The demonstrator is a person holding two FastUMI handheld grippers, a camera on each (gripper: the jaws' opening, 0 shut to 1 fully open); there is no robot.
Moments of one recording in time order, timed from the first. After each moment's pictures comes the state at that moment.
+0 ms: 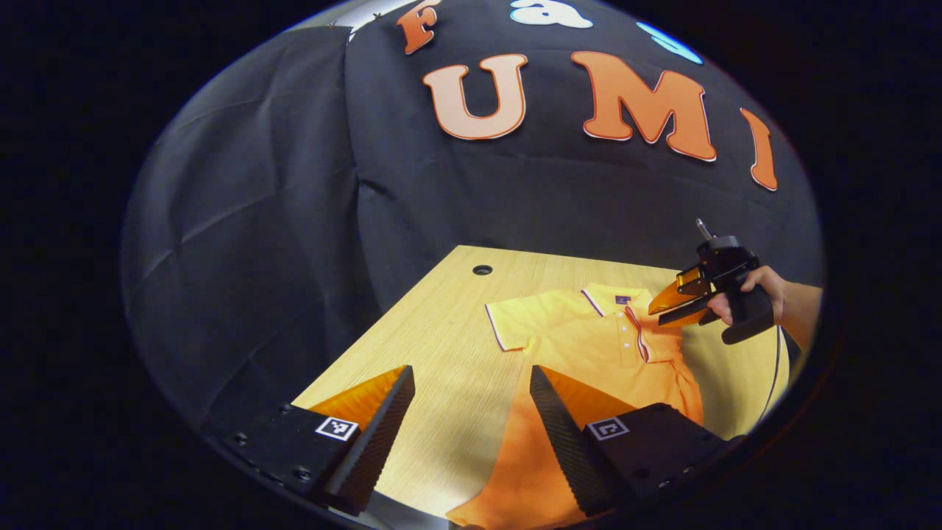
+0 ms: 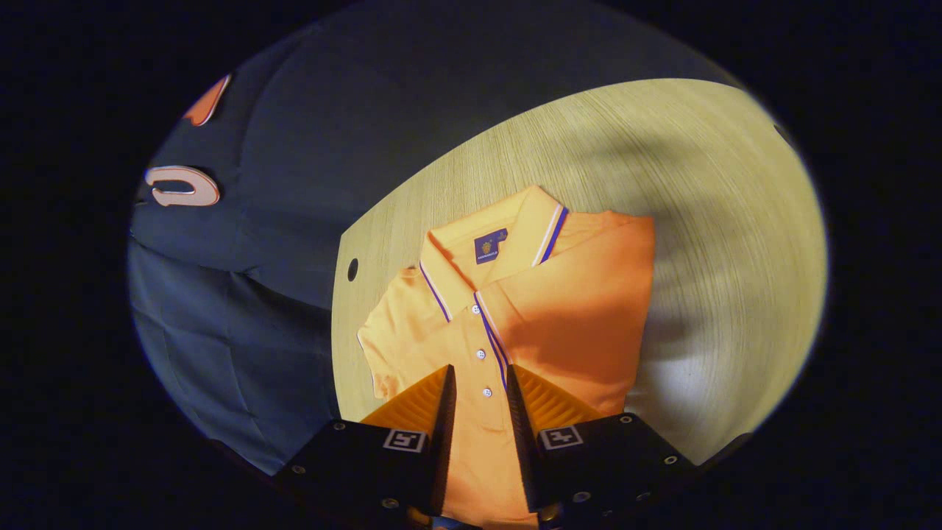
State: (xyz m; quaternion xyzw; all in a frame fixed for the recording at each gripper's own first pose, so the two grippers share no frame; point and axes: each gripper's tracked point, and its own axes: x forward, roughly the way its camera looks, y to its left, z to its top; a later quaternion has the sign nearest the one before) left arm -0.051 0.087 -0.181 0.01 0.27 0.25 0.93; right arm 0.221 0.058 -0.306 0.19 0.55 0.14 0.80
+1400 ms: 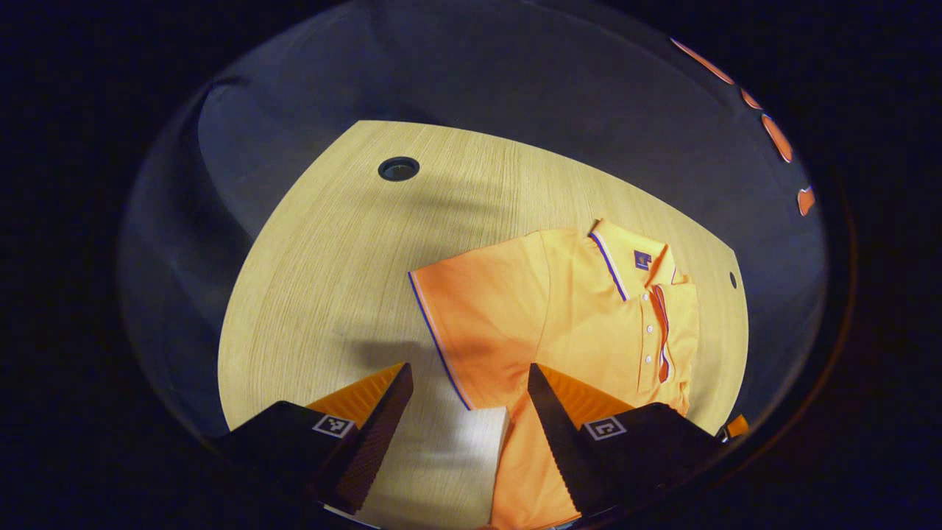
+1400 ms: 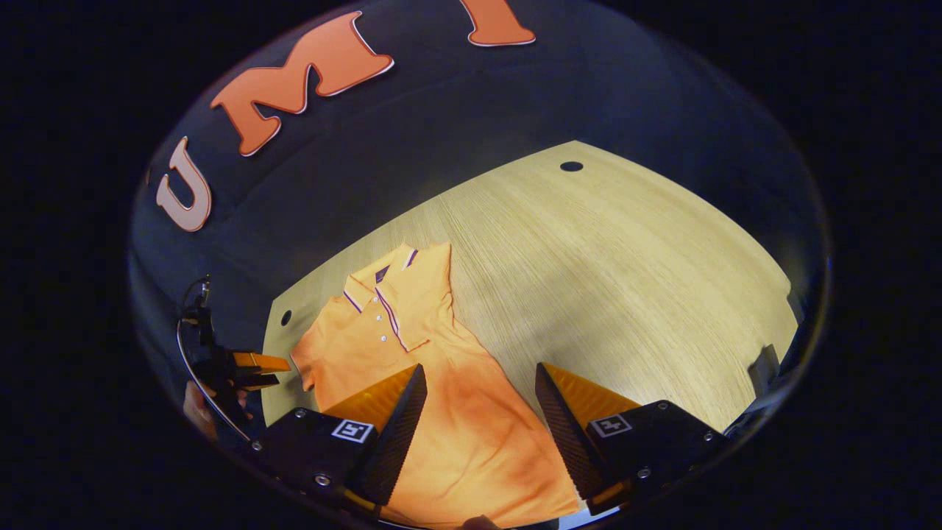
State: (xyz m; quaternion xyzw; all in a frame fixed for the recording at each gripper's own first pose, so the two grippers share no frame) left arm 0.159 0.175 -0.343 -0.12 0.55 0.10 0.82; right arm 0.026 -0.066 -0.244 0.14 0.35 -0.11 0.92
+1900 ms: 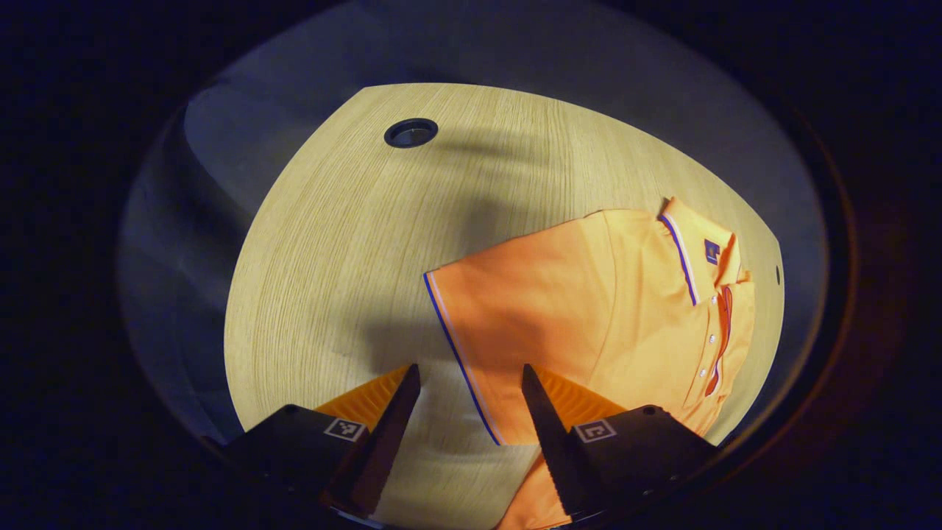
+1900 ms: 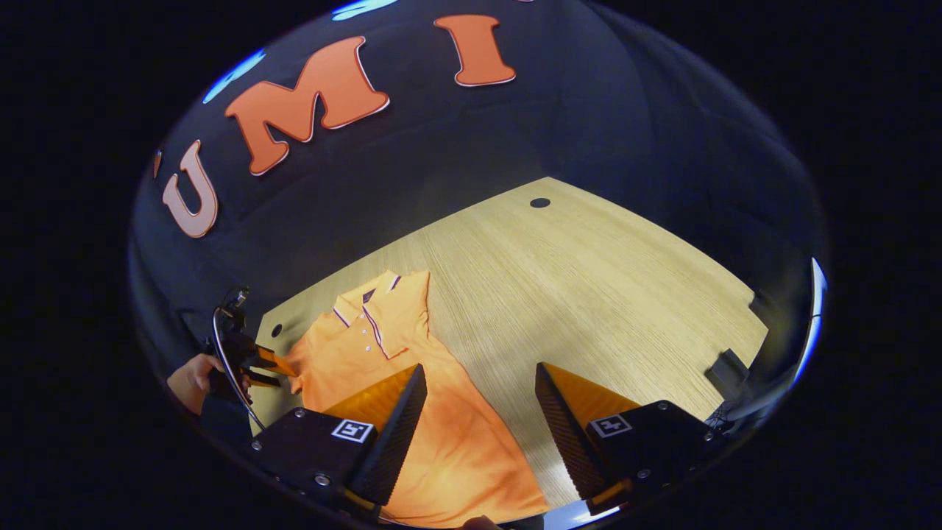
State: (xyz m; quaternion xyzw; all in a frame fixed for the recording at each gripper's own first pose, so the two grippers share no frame) left arm 0.174 0.203 -0.388 -0.08 0.62 0.15 0.76; right arm -0.021 -0.093 -0.207 0.13 0.28 -0.15 0.94
